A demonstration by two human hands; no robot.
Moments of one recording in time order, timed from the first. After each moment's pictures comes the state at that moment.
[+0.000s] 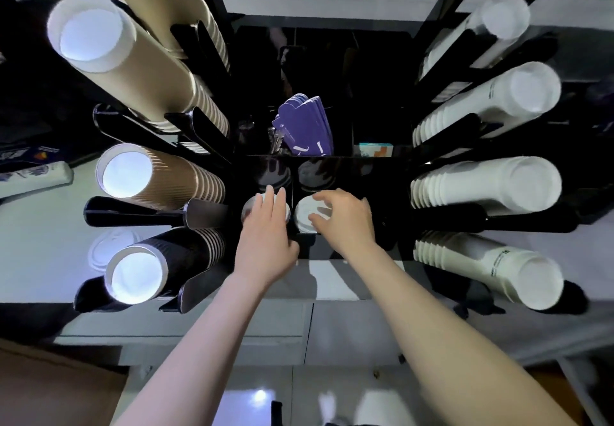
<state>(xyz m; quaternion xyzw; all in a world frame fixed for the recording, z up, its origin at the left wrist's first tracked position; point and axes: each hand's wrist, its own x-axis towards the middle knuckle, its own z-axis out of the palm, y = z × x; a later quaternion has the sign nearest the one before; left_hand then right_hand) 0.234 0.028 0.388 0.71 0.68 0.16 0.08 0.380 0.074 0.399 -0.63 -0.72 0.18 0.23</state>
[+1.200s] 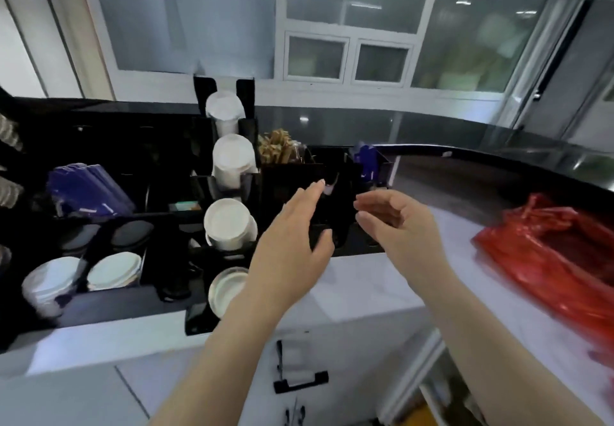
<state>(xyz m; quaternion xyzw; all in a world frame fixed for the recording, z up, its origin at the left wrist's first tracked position) 0.600 -0.039 0.524 0.77 0.44 0.44 0.15 0.773 -0.044 0.537 -0.49 -0.63 0.22 0.56</state>
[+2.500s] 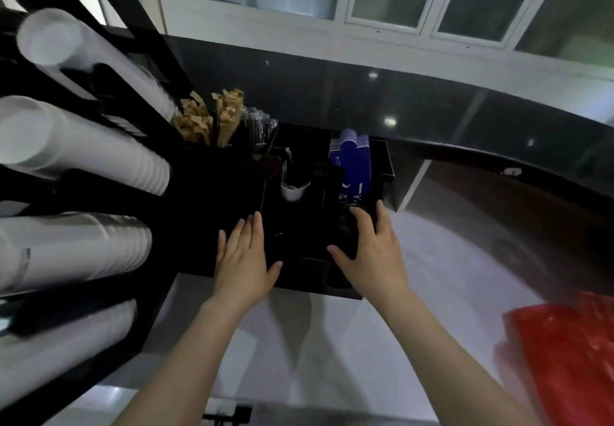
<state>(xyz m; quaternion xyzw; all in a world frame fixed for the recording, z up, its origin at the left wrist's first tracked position) 0.725 0.167 0.368 0.64 0.74 0.18 0.05 0.934 0.196 0.414 -0.61 -0.75 0.10 0.24</state>
